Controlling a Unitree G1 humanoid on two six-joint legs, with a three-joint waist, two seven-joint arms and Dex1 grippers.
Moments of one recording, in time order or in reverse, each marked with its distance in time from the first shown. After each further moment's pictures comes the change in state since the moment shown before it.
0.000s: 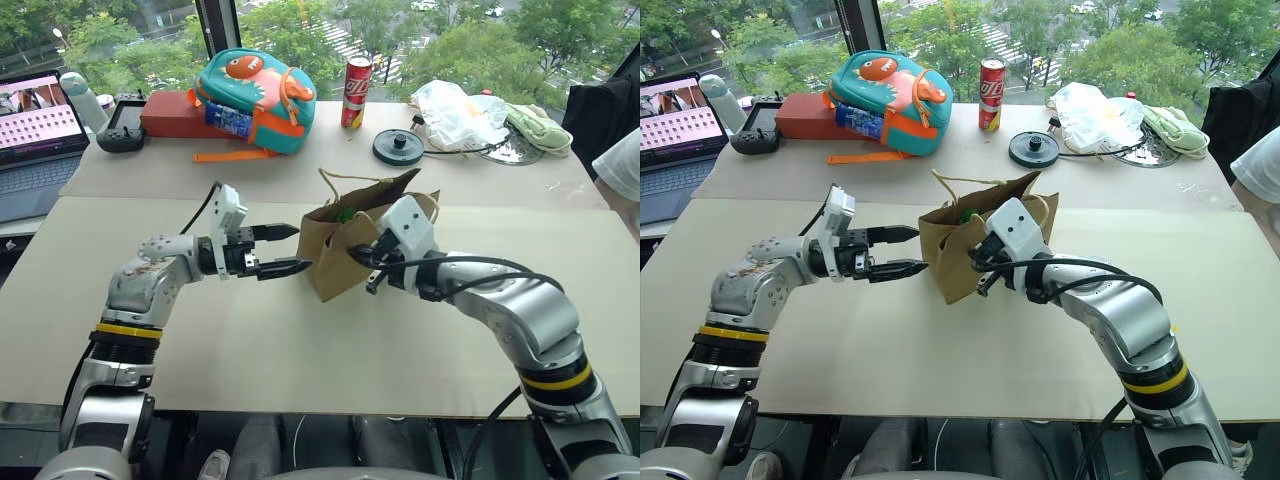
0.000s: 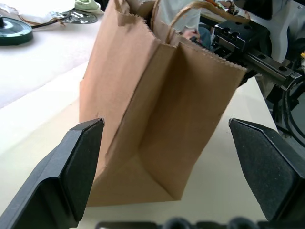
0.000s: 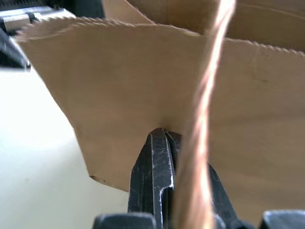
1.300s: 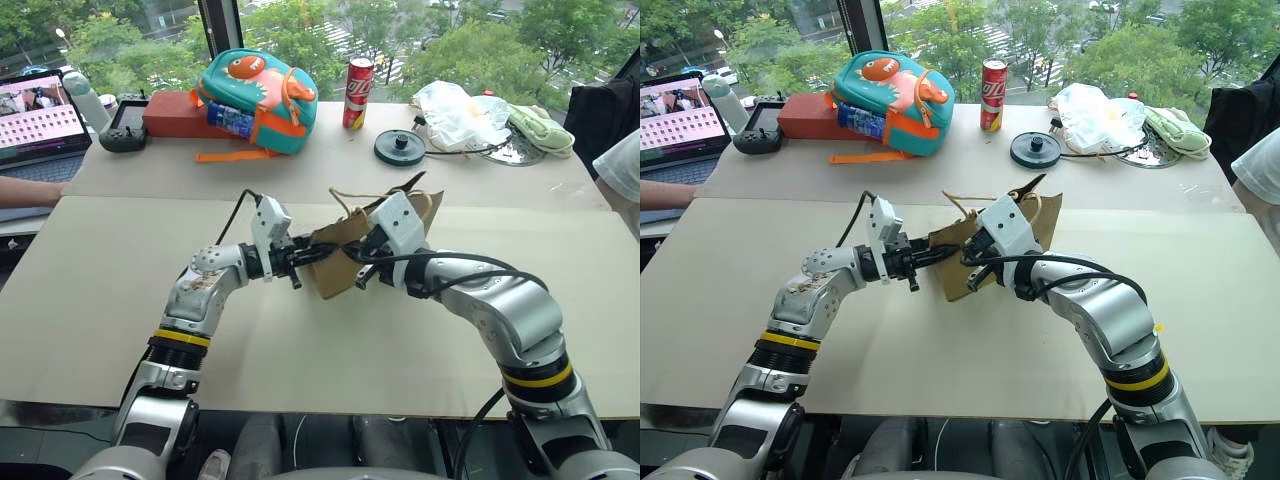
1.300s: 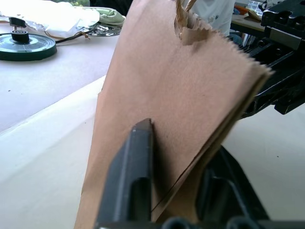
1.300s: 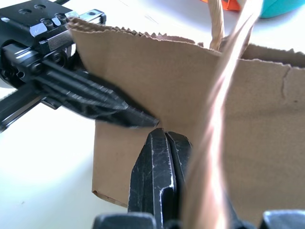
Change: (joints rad) left arm 0.006 -0.218 -0.046 0.073 0.167 -0.177 0.200; right arm -0.006 0.074 -0.002 0.001 -0.059 0.054 -0.026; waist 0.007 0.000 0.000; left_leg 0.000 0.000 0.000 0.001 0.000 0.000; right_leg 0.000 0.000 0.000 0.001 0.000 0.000
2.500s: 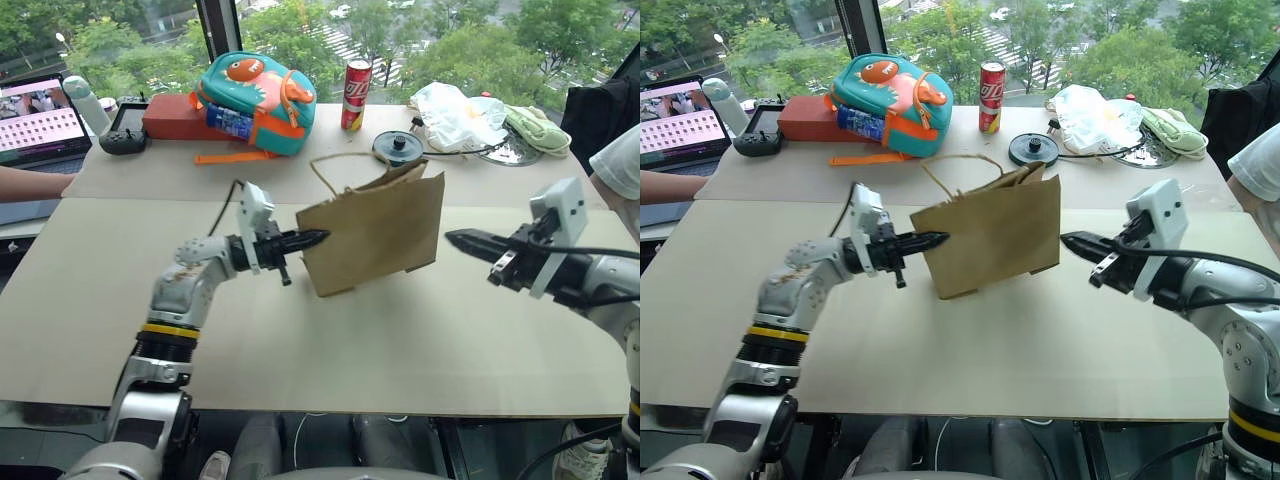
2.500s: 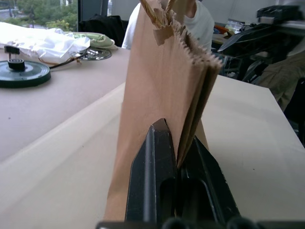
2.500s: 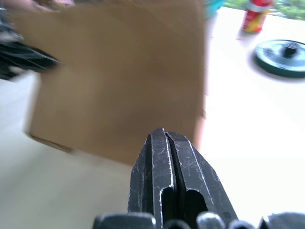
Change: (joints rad) left arm -0.043 0.107 0.086 -0.039 -0.109 0.047 -0.152; right arm 0.287 -0.314 -0.582 0.052 0.272 -0.132 0.287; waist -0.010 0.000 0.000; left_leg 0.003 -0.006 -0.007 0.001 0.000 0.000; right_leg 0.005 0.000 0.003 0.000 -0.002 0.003
